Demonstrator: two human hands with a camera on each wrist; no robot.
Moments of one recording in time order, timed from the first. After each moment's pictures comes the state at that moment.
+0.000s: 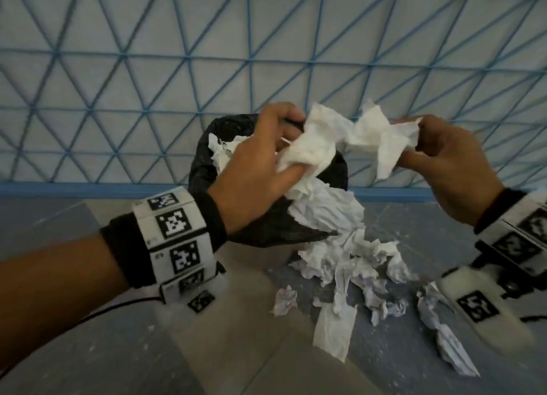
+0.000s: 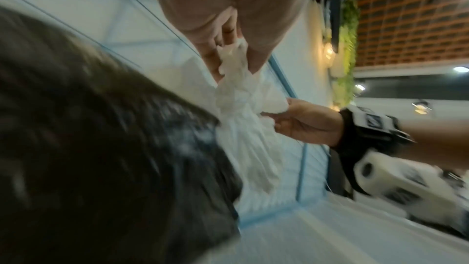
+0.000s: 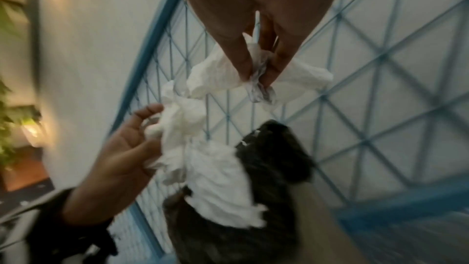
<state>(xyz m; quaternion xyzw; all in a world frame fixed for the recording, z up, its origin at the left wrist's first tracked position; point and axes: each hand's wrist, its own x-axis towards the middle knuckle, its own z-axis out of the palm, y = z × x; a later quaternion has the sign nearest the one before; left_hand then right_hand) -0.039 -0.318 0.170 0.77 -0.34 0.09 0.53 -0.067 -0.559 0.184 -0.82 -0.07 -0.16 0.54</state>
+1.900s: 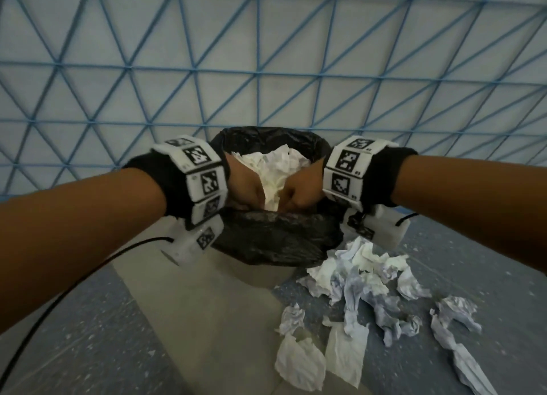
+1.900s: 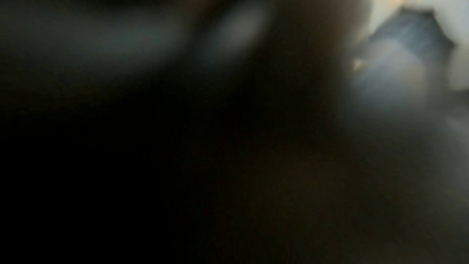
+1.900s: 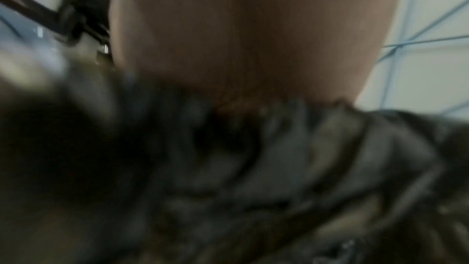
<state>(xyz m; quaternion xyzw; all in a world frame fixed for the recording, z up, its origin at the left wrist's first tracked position) 0.033 -0.302 0.181 0.91 -0.22 -0.36 -0.02 0.026 -0.430 0.166 -0.94 -0.18 0.28 -0.04</state>
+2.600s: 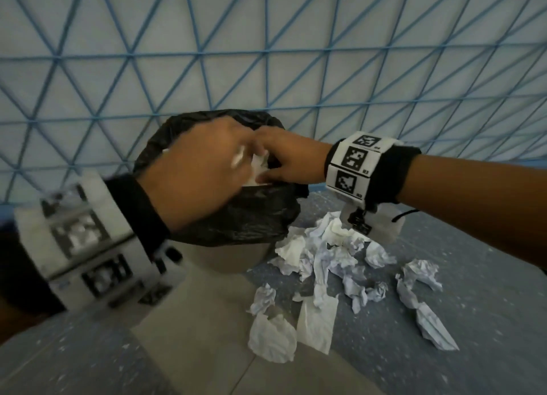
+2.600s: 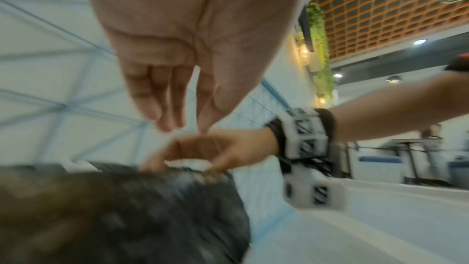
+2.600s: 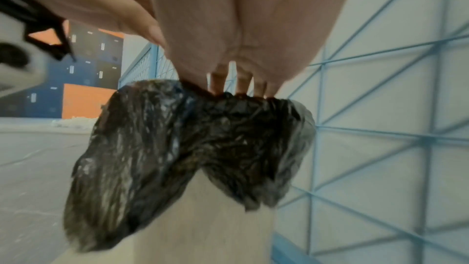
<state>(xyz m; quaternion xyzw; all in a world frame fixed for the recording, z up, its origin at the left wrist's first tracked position) -0.034 -0.327 0.193 0.91 -0.34 0.12 0.18 0.010 -0.491 0.158 -0.94 -0.30 0.02 0.18</state>
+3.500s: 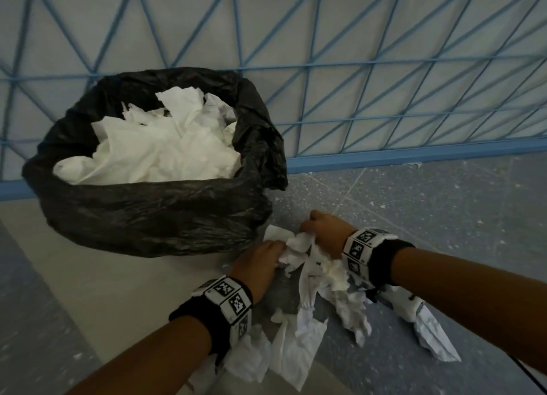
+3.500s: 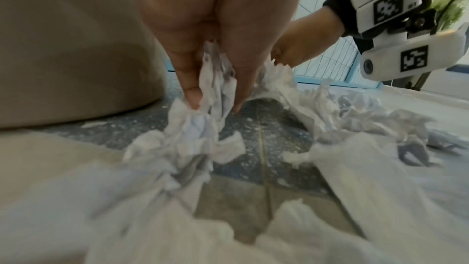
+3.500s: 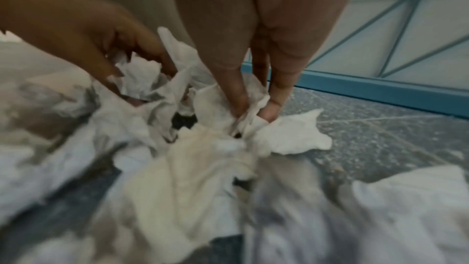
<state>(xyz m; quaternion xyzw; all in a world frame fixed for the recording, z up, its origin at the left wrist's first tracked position) -0.039 -0.409 -0.063 0.92 -0.25 -0.21 0.20 -0.017 -0.592 -0.047 -0.96 -0.10 0.24 0.07</state>
